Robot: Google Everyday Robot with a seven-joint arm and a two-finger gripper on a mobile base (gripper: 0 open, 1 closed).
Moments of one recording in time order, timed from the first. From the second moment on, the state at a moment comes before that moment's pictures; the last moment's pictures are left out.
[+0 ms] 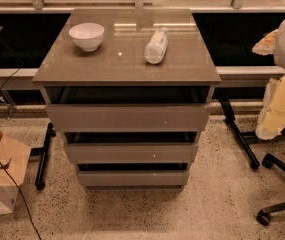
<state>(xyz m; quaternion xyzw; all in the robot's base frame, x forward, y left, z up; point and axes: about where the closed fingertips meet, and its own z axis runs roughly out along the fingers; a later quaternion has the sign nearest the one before) 0.438 -0.217 0.977 -0.60 0.78 -0.03 0.16</state>
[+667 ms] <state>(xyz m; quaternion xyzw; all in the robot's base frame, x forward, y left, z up) 0.447 -0.197 0.969 -0.60 0.78 -0.03 0.17</state>
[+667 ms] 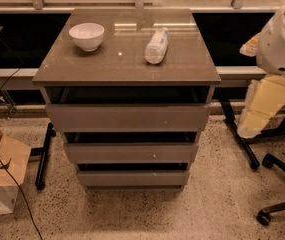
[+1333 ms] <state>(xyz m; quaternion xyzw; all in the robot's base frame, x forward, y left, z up) 0.468 -0.159 0.923 -0.59 0.78 -0.01 0.19</state>
